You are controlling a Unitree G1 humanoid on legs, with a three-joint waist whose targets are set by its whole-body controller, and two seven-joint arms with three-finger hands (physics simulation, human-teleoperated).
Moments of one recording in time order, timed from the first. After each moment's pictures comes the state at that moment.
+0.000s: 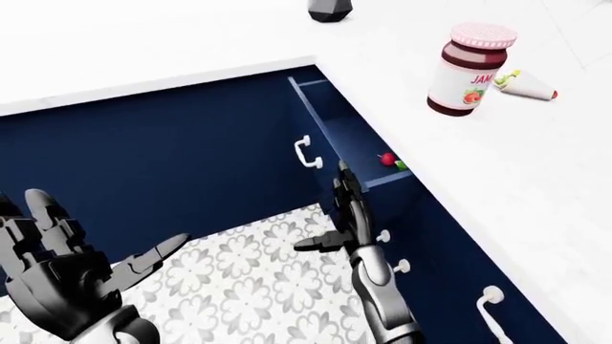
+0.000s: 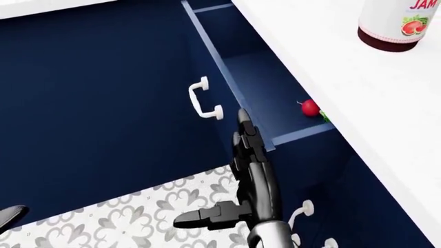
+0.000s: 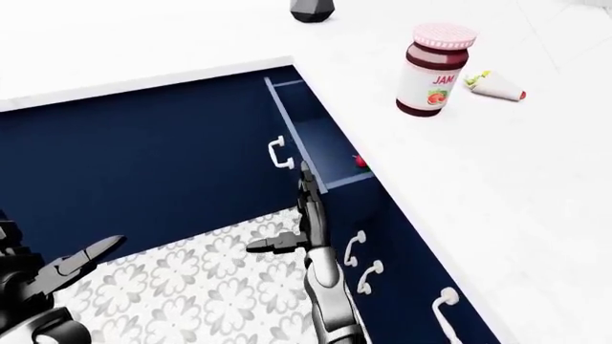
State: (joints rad) left arm 0.17 -0.04 0.36 -0.50 -0.11 -0.25 0.26; right arm -0.23 0.14 0.13 0.34 0.06 -0.20 -0.04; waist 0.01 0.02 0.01
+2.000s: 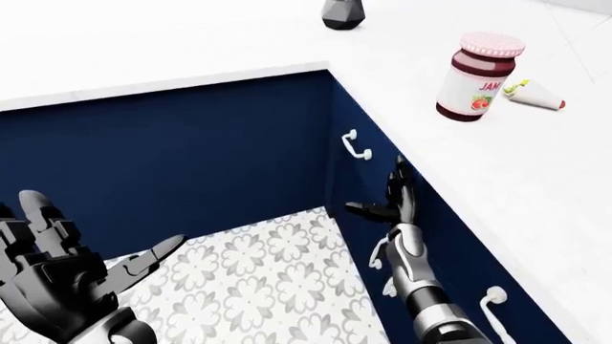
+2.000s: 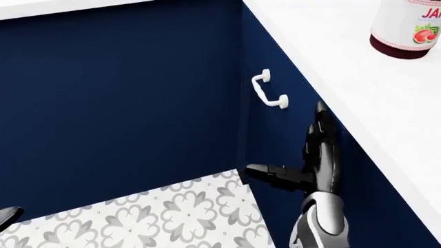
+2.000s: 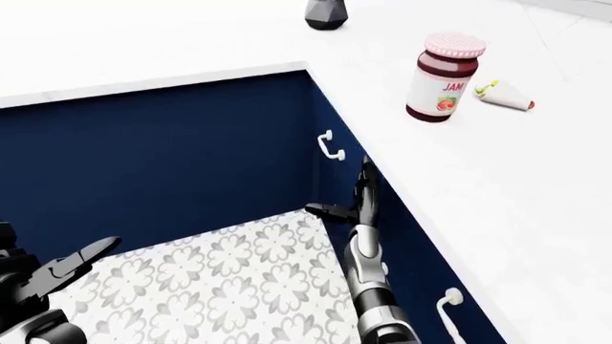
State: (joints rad) left arm 0.17 -0.04 0.38 -0.52 -0.13 -0.24 0.25; right arm -0.54 -0.05 -0.09 0.91 0.26 -0.45 -0.13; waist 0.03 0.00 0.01
